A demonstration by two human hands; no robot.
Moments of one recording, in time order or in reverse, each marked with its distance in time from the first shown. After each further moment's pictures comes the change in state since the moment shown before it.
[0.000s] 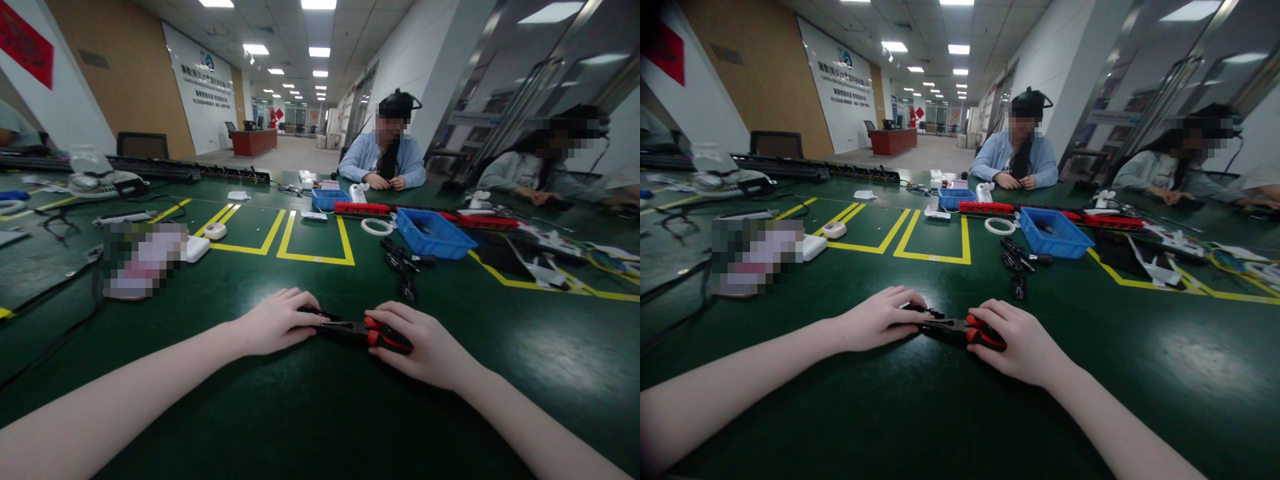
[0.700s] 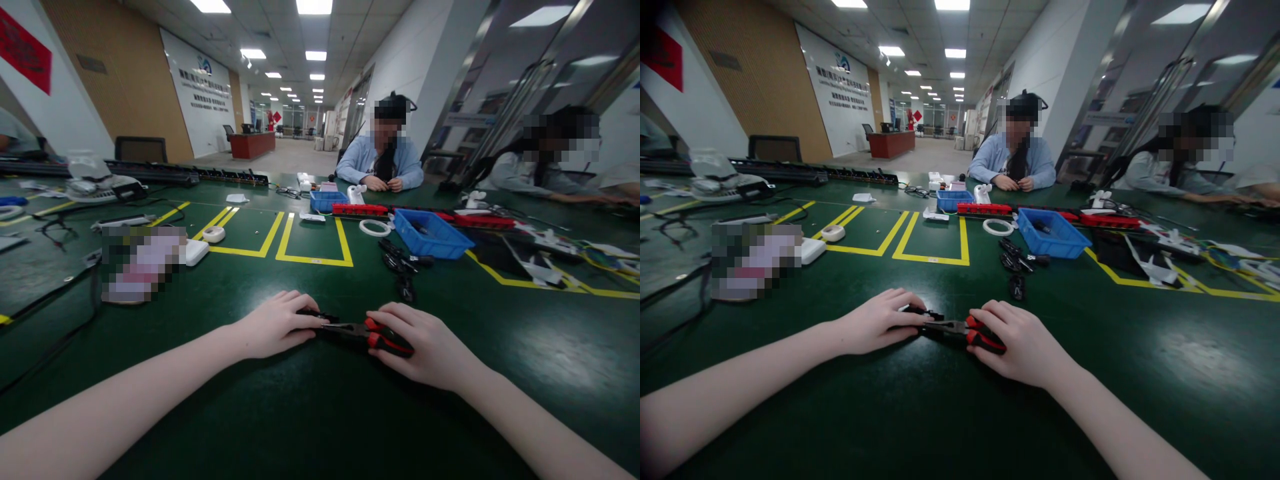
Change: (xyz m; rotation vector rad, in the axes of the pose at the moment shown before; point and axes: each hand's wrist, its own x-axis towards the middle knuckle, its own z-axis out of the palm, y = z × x) left_hand 0.001 0.002 -0.001 0.013 0.000 0.014; right_hand 0.000 -0.004 -0.005 -0.098 0.062 -0.043
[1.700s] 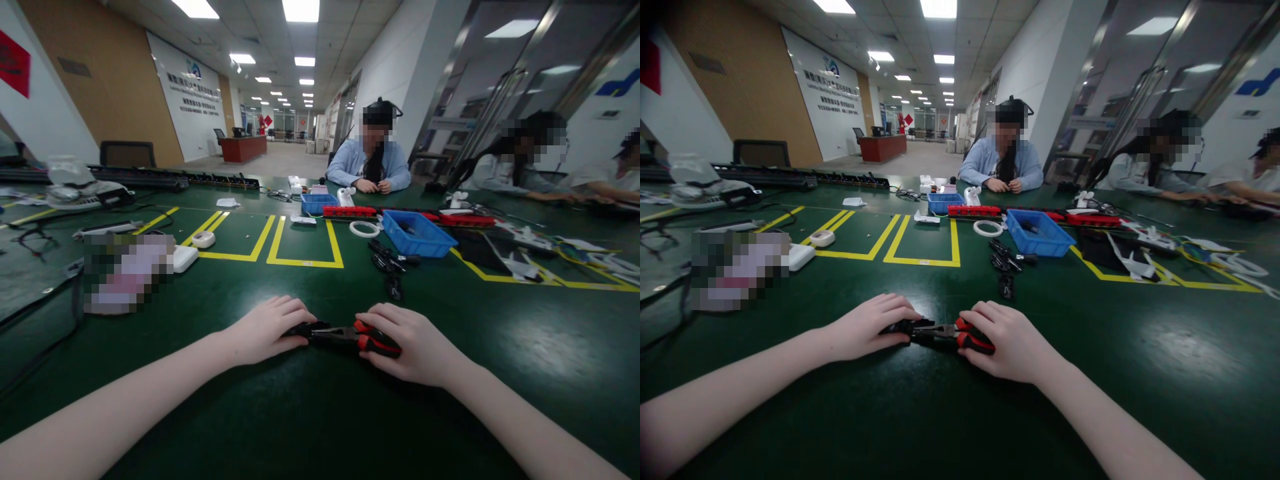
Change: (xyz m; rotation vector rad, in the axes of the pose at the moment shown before) left_hand 0.002 0.004 0.000 -0.087 0.002 -0.031; right_hand 0.000 -0.003 -0.004 0.001 -0.048 0.002
